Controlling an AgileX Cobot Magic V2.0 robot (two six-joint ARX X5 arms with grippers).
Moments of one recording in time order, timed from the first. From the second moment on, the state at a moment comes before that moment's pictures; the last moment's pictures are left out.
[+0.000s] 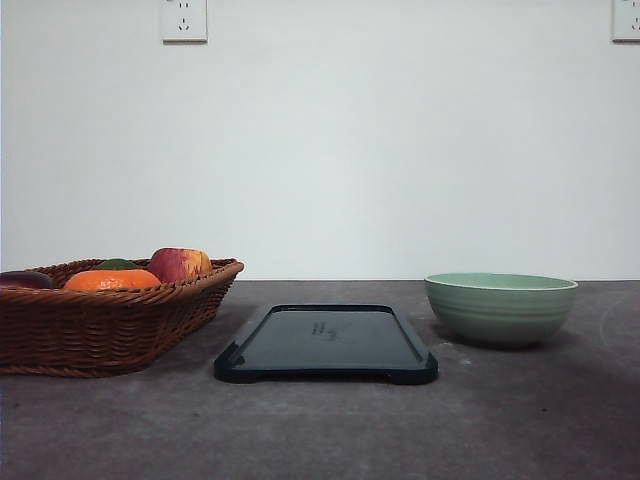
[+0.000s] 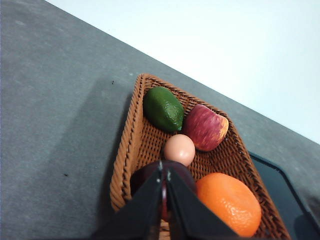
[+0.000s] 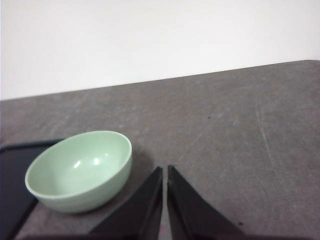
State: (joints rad) left_arx -0.05 0.00 0.03 -0.14 0.04 -0.48; right_arx 0.00 0.00 0.02 -0.06 -0.05 0.20
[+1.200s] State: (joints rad) left_arx -0.05 0.69 0.74 -0.40 0.16 -0.26; right_arx 0.02 0.66 0.60 -0.30 -0.29 0.18
